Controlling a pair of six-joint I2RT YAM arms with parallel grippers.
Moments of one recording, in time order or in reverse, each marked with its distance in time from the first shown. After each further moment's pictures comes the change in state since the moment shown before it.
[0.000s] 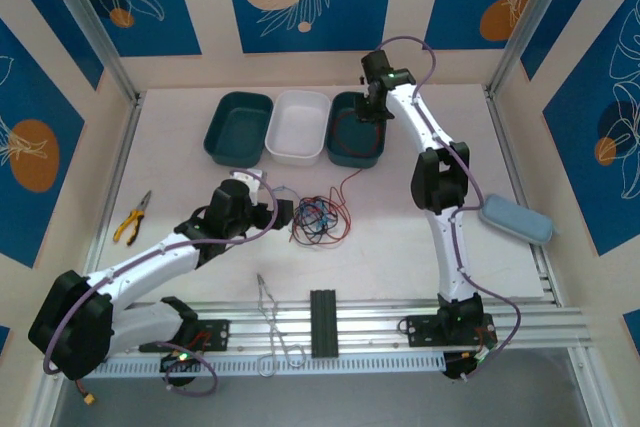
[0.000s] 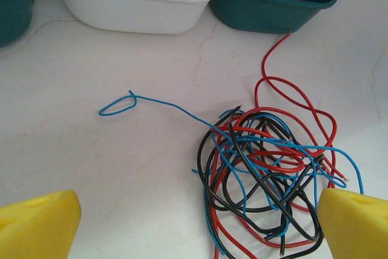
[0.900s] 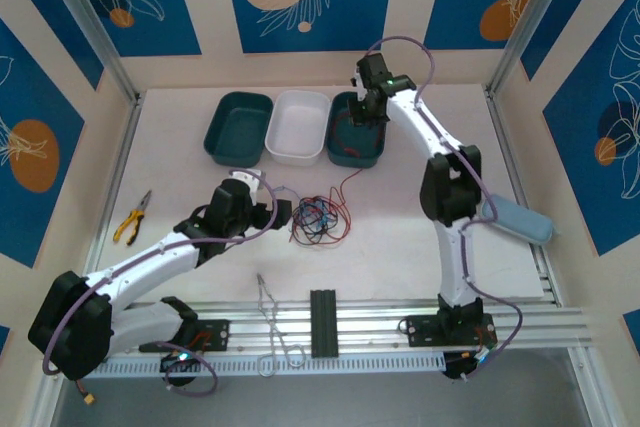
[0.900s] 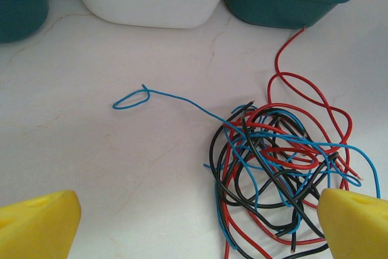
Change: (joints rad) left arm 0.000 -0.002 0.016 -0.049 -0.029 0.001; right arm 0.062 -0.280 -0.364 0.175 -0.023 -0.066
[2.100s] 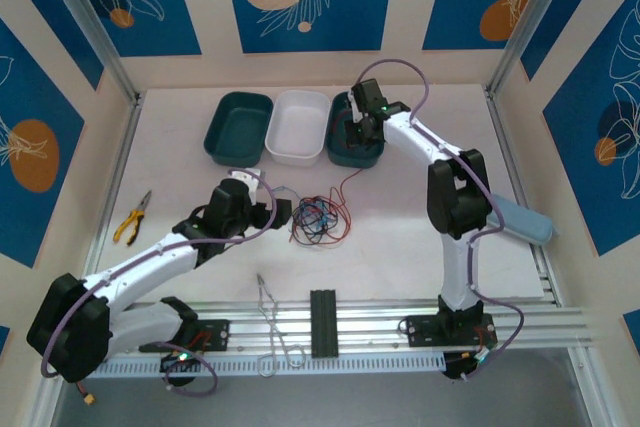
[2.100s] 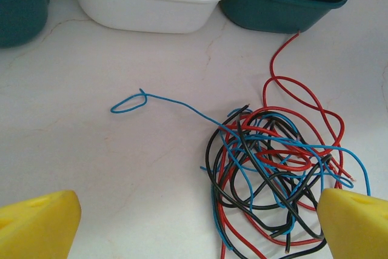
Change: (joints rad) left arm 0.000 -0.013 0.002 -0.001 0.003 -0.001; right arm 0.034 -0.060 -0.280 0.225 0.032 0.010
